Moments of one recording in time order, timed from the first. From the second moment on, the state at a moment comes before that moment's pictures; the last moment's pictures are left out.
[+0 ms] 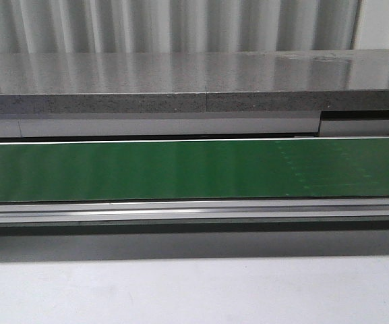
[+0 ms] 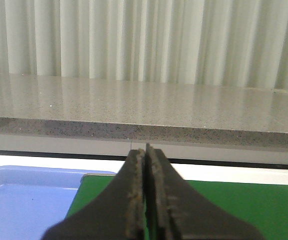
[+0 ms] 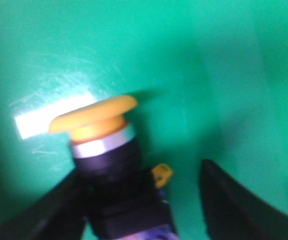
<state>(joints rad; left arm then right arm) -0.01 0.00 0.00 0.06 -0.01 -0.11 -0.56 1.86 -1.06 0.06 0.47 -0.22</state>
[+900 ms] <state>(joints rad) -0.01 0.00 0.00 0.06 -0.01 -0.11 -0.33 1.50 -1.05 0.20 0.69 -0.23</state>
